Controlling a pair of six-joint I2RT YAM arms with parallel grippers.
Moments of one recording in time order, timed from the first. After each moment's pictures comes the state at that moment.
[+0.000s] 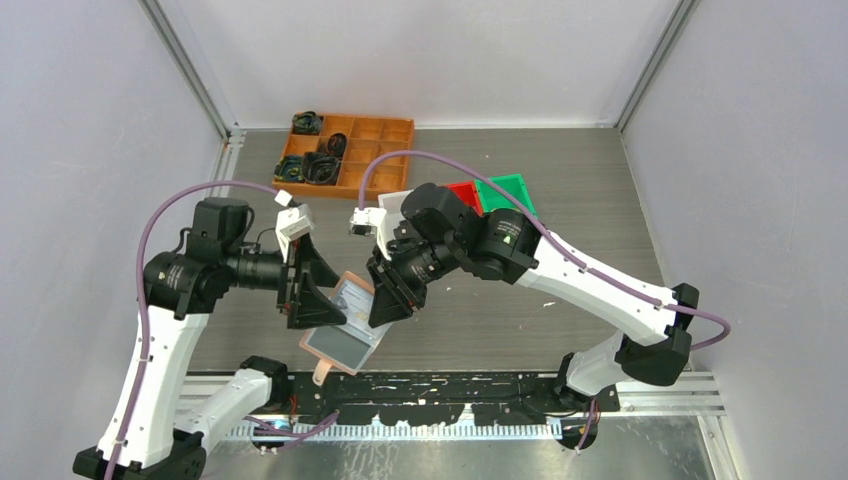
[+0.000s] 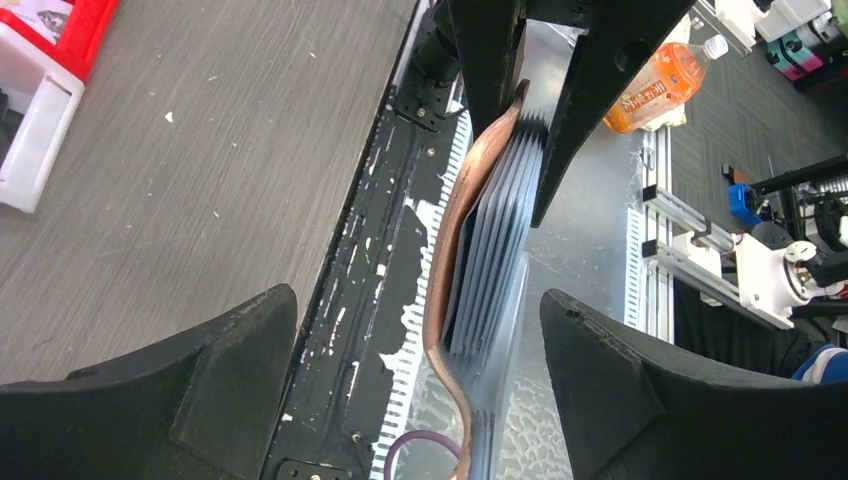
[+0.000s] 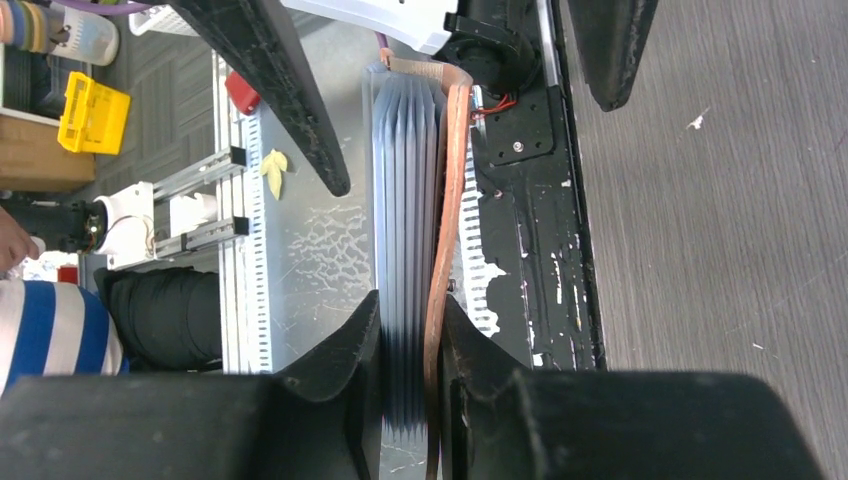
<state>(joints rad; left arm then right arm) -0.26 0.87 1.29 -1.24 1.12 0.24 1.12 1.45 1.66 -0.84 -0.60 0.25</state>
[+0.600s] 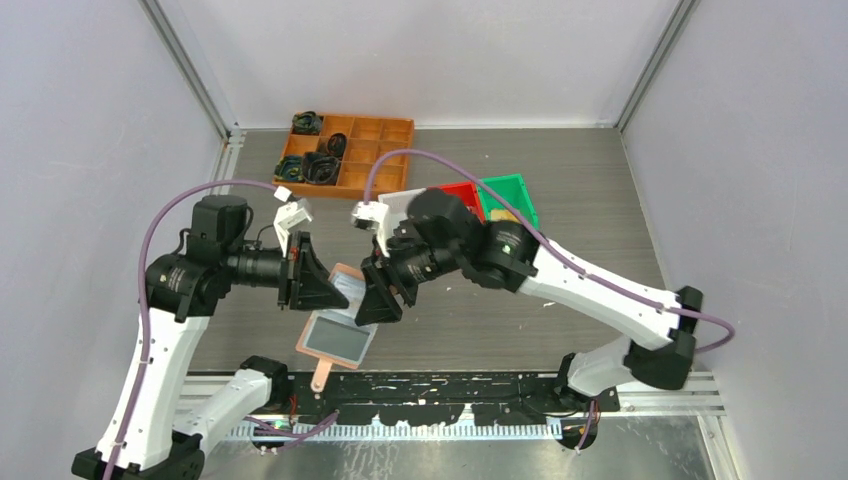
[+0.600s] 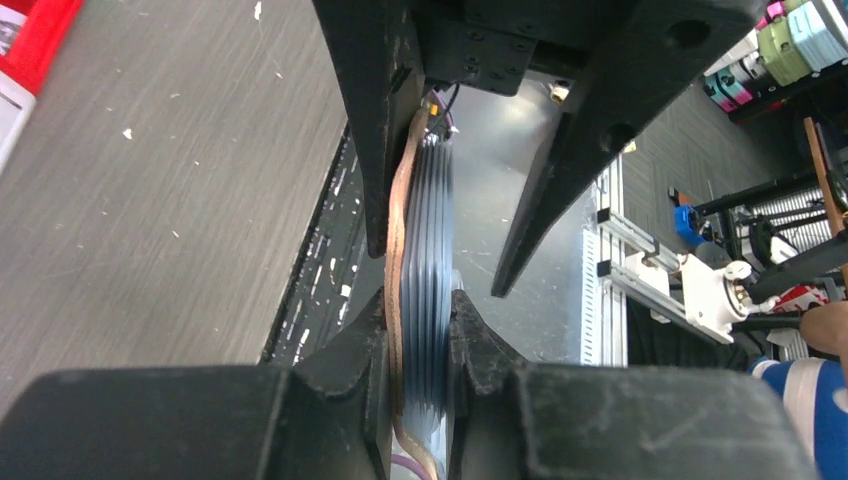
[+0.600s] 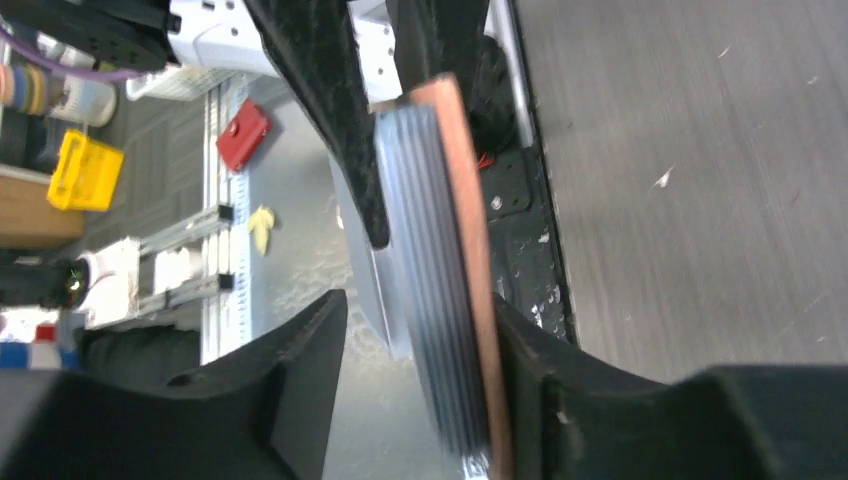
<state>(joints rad) -0.27 0.88 1.28 -1.18 1.18 0.13 1.13 1.46 1.63 -0.72 -0.57 0.28</state>
